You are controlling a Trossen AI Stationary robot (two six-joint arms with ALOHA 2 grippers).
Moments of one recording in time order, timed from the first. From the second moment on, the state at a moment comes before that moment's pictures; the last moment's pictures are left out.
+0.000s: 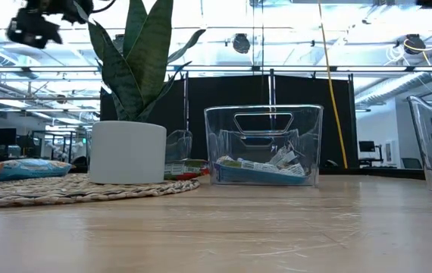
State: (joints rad) left arm 0.15 0.86 1.02 -1.06 0.34 -0.98; right arm 0.70 1.16 1.21 -1.43 0.05 0.70
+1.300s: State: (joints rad) left arm -0.11 0.95 0.59 -0.99 0.07 -1.50; right arm 0.79 1.18 0.86 -0.76 -0.25 0.90
